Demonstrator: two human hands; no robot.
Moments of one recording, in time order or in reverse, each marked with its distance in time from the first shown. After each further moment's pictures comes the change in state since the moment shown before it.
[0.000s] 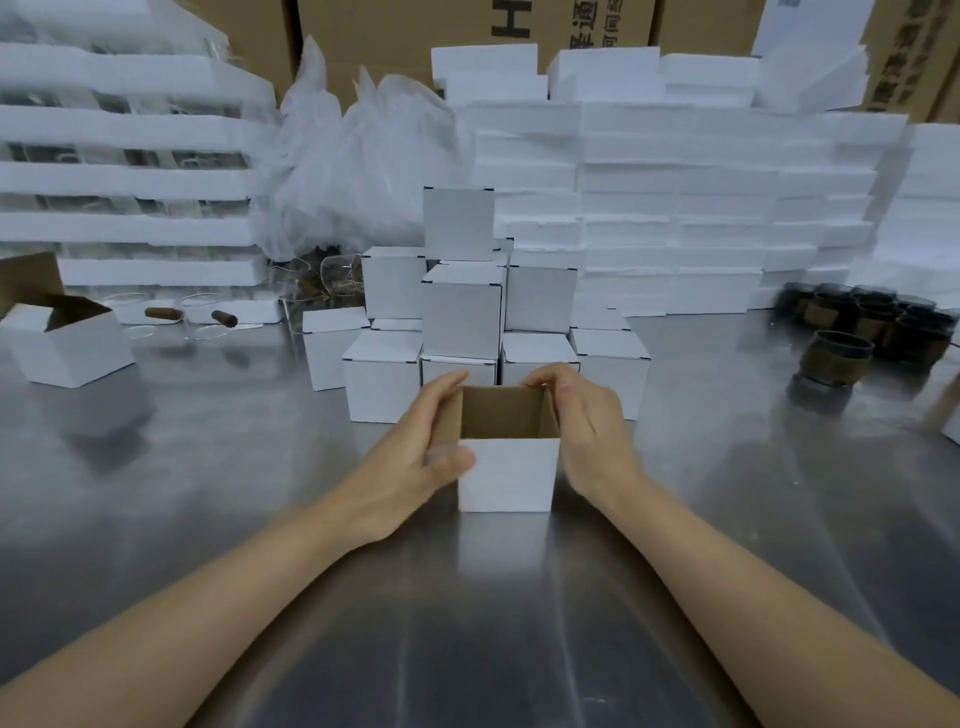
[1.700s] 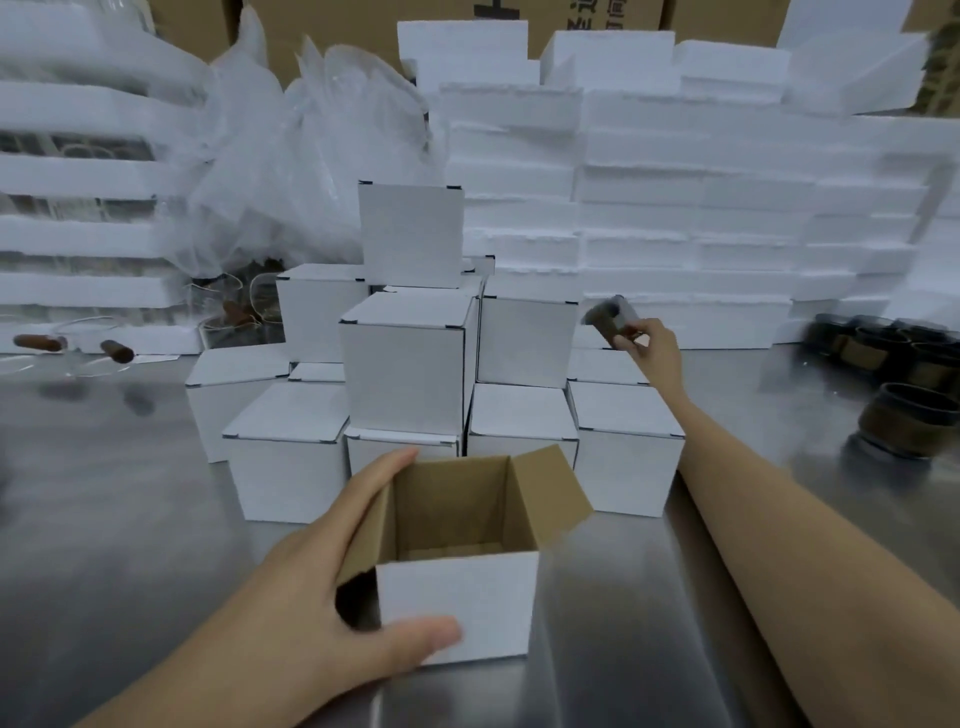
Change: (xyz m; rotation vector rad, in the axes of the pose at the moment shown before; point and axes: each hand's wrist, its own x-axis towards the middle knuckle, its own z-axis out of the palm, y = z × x) left_hand 0.023 -0.006 -0.002 0.235 0.052 -0.248; right_hand 0.203 0.197 -0.042 -0.033 0.246 0.409
